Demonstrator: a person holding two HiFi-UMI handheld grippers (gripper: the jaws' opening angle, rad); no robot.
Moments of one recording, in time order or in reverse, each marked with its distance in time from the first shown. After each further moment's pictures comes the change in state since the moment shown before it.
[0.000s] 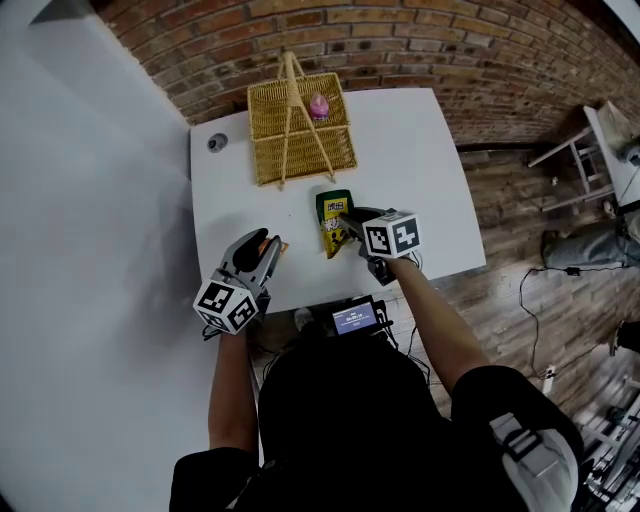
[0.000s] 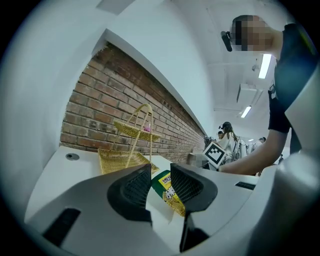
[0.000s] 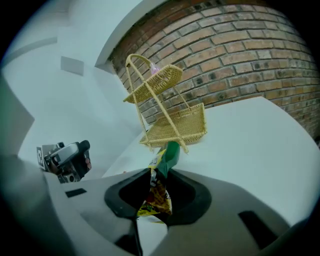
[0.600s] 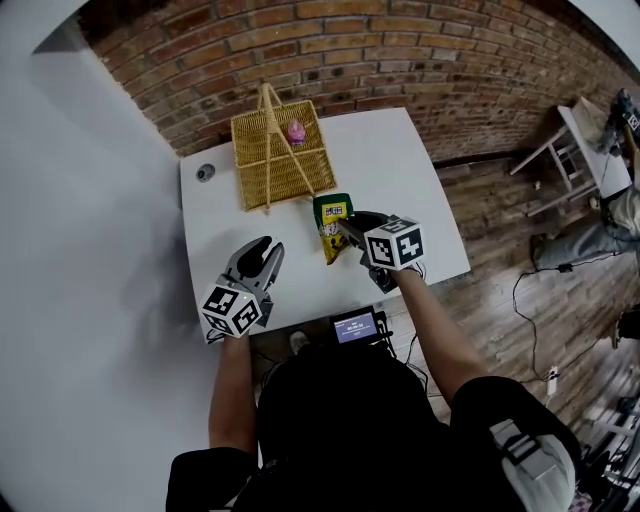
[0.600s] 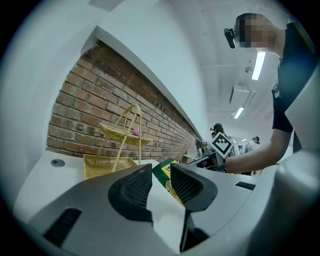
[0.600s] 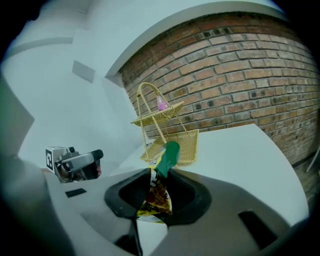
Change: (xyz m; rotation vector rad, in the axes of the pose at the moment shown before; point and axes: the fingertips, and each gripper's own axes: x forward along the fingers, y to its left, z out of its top) left arm 0.035 -0.024 0.015 0.036 -0.028 -0.076; right arm -0.061 0.001 0.046 -0.089 -0.133 -0.038
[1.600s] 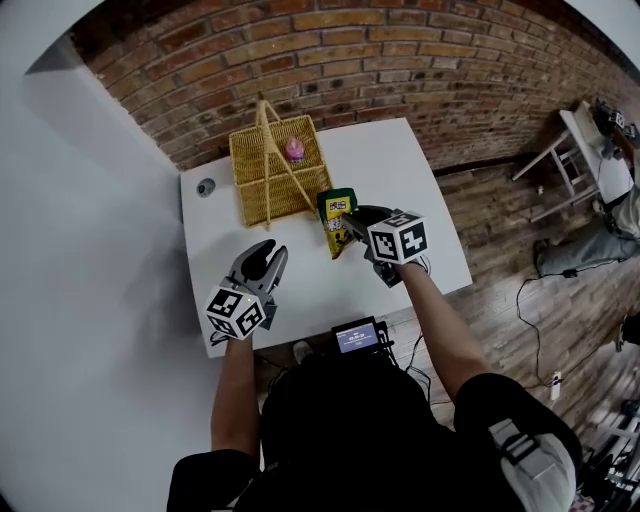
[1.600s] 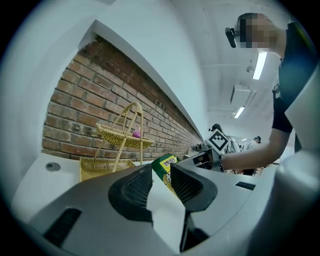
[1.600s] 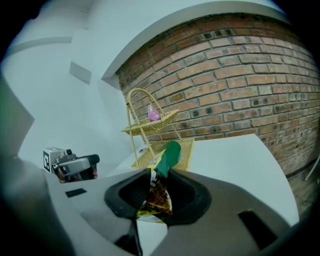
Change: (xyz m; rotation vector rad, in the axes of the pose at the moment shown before) left arm 0.028 0.010 0.013 0.004 0.008 -0.001; right arm 0.007 -0.030 0.040 -0.032 -0.016 -0.015
